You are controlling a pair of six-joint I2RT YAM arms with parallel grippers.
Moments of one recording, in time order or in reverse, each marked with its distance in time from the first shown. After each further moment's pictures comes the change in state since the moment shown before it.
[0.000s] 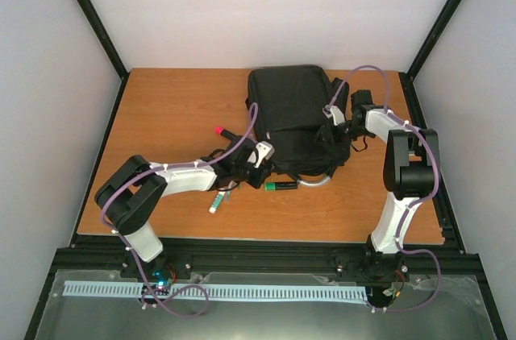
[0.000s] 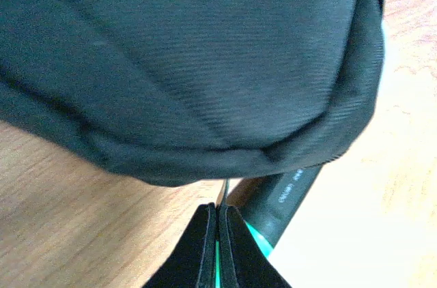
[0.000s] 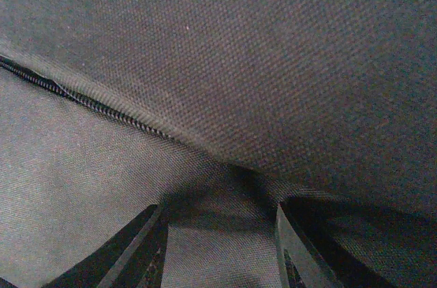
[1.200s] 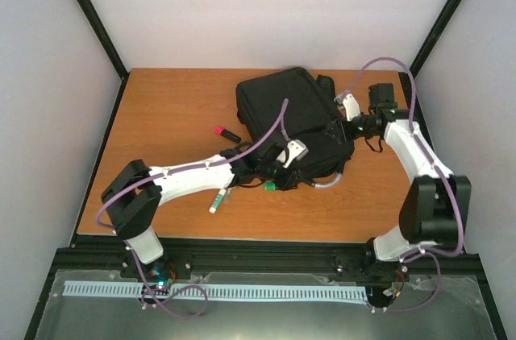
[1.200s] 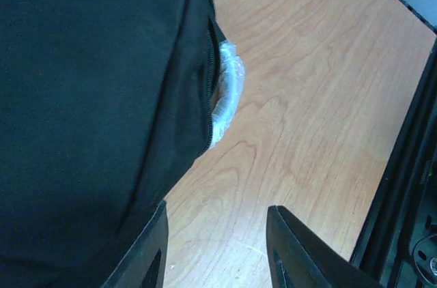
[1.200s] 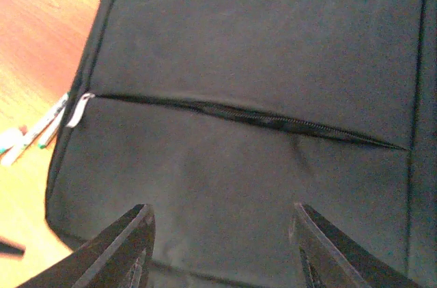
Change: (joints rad) left arm -0.212 0.028 0.315 -0.249 -0.004 -0.013; right arm -0.013 -0.356 -0.086 -0.043 0.092 -0.070
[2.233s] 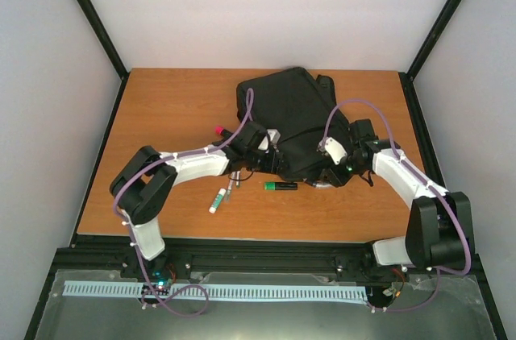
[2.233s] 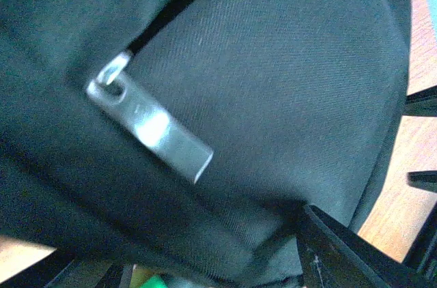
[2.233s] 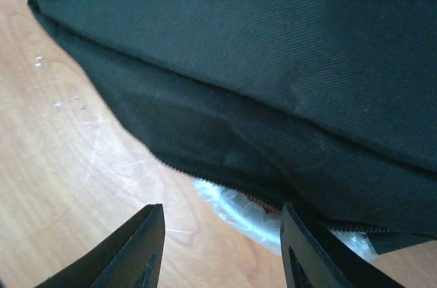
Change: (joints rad) left arm 0.206 0.069 -0.094 0.087 0.071 -0.323; right arm 0.145 -0.207 -0.359 -0.054 0.179 -0.251
